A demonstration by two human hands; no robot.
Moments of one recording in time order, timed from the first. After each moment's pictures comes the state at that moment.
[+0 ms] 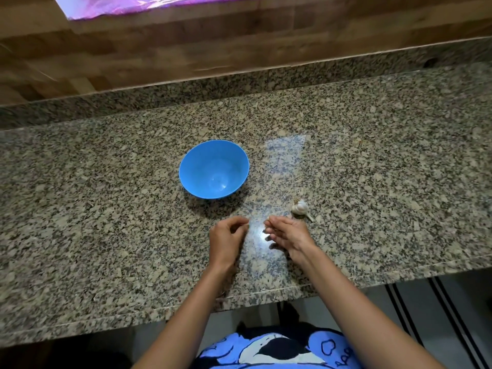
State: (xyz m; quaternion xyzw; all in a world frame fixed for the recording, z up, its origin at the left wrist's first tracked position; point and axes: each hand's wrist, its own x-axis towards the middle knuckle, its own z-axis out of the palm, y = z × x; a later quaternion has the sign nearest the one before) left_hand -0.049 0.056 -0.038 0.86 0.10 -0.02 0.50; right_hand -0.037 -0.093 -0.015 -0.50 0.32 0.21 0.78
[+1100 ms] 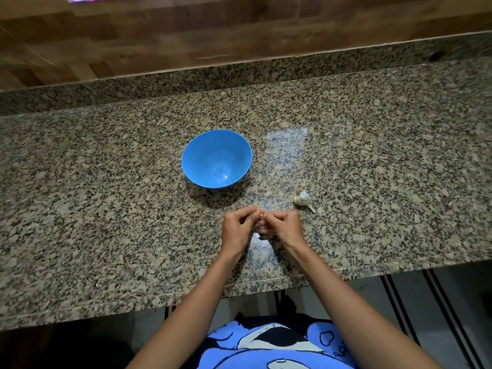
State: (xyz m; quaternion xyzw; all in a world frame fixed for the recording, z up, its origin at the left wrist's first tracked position) left_hand -0.051 0.037 -0.033 0.75 0.10 -0.04 0.65; right_hand -0.048 -0.077 -0.025 -0.65 0.17 0.15 0.72
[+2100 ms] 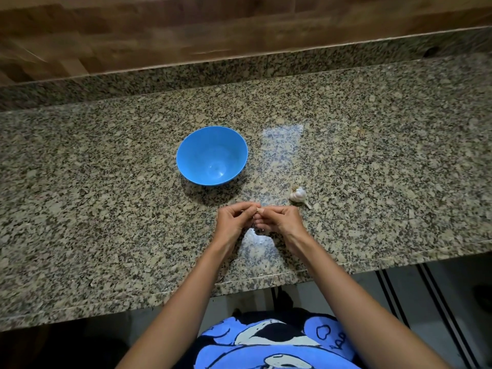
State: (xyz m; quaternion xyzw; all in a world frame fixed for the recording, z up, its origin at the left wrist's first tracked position) left_hand -0.043 0.046 -0.036 0.64 0.14 -0.13 0.74; right_hand -0.044 -0.088 -0.017 -0.57 0.19 0.20 0.77
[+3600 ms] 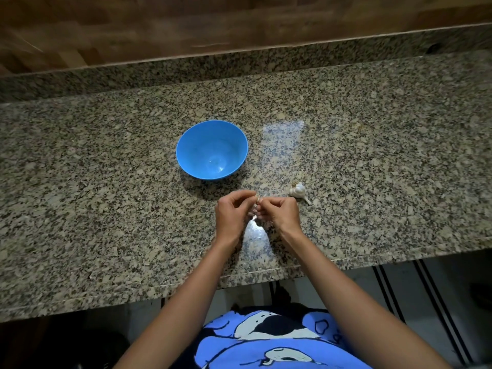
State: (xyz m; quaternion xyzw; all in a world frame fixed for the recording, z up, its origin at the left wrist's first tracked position) left_hand -0.041 0.039 -0.033 0.78 0.12 0.00 0.61; right_hand -0.042 -0.077 -0.024 -0.70 0.17 0.10 0.68
